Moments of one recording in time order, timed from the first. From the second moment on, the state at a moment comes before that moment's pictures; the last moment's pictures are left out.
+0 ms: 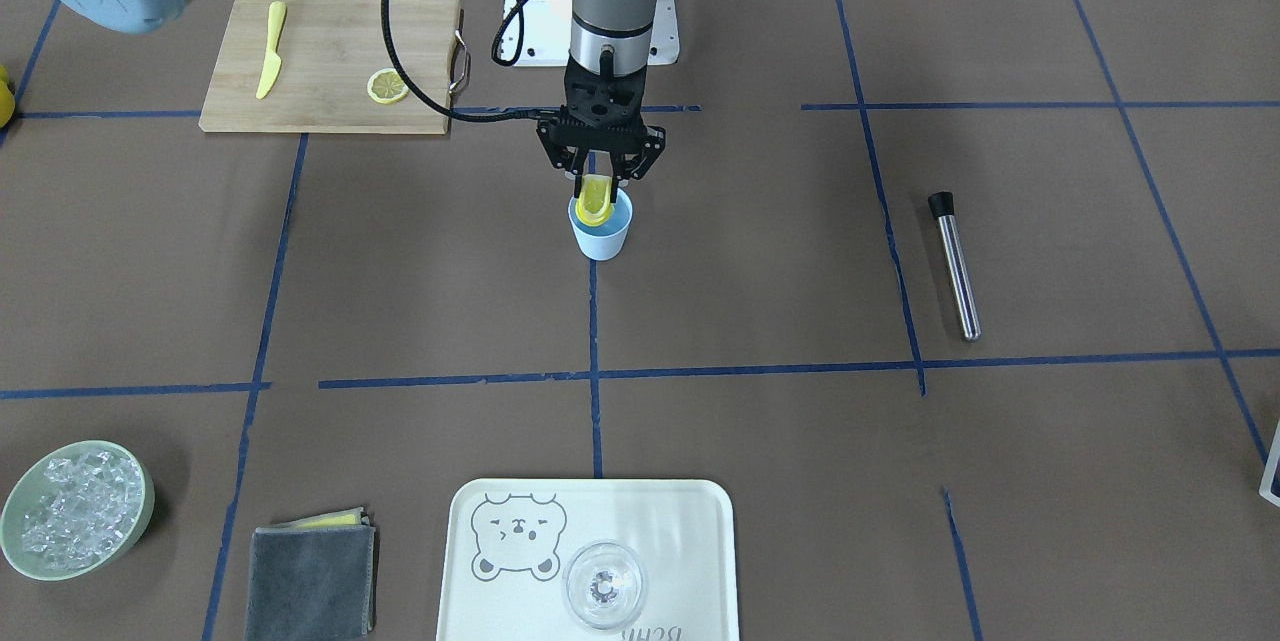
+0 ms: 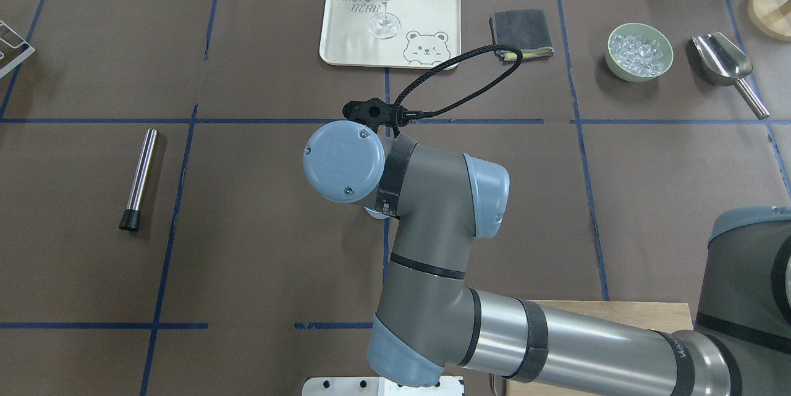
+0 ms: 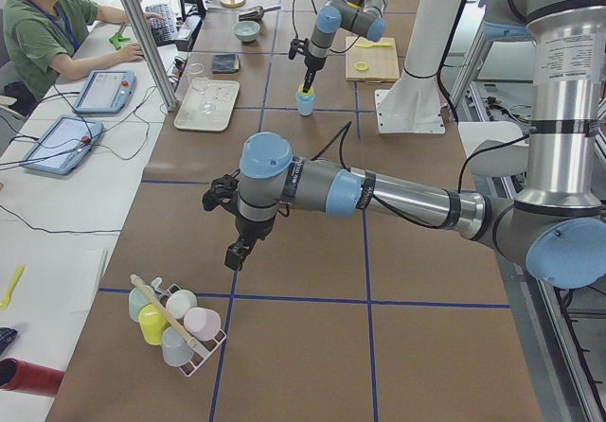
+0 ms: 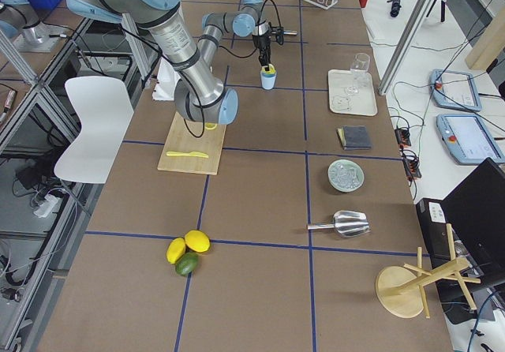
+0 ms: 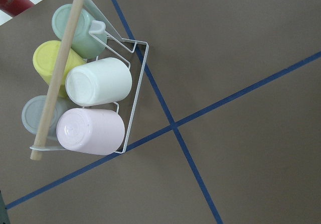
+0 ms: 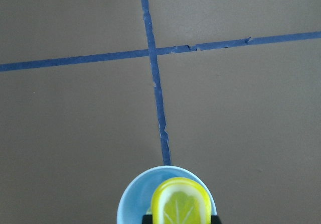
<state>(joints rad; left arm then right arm) -1.61 -1.53 -1.84 -1.62 -2.26 0.31 0.38 -0.68 1.65 -1.82 1.56 1.43</state>
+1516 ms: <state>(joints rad) -1.61 -1.54 -1.79 -2.05 -2.33 0.29 0.86 -1.04 1.80 -1.64 1.98 0.59</state>
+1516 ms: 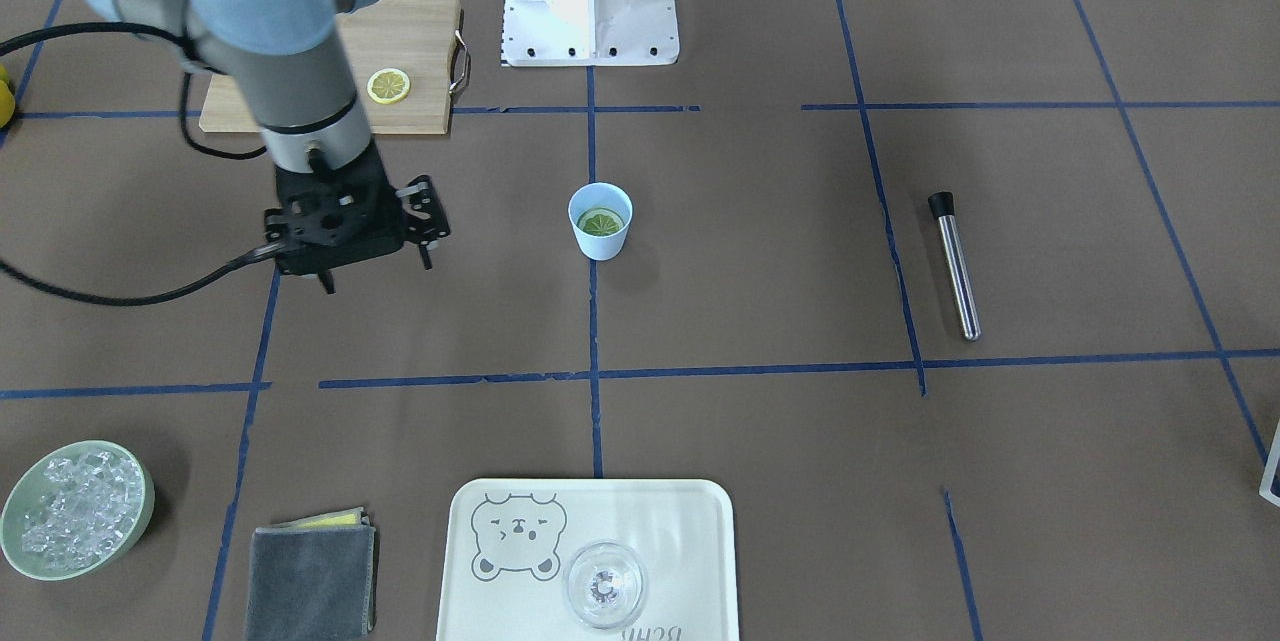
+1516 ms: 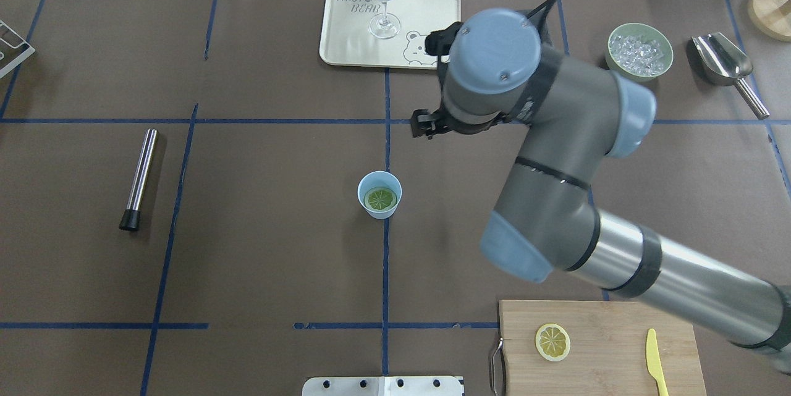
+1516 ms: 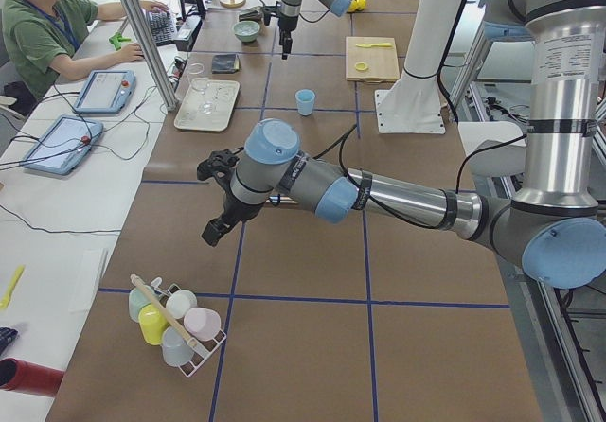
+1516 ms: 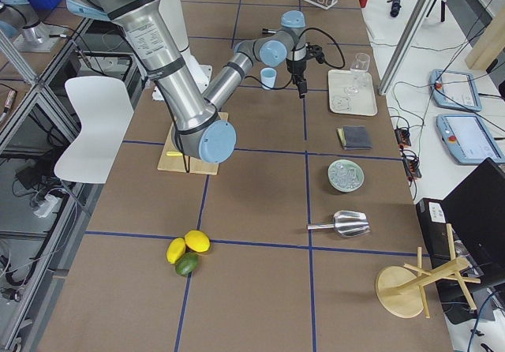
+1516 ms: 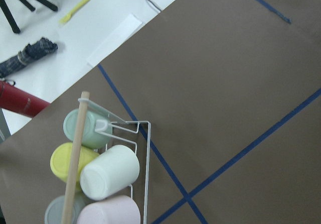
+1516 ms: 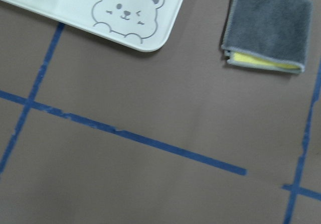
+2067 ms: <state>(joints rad) -1.49 -1.53 -1.79 -2.14 -2.45 0.02 1.27 -1.37 1.72 -1.61 2.19 -0.02</state>
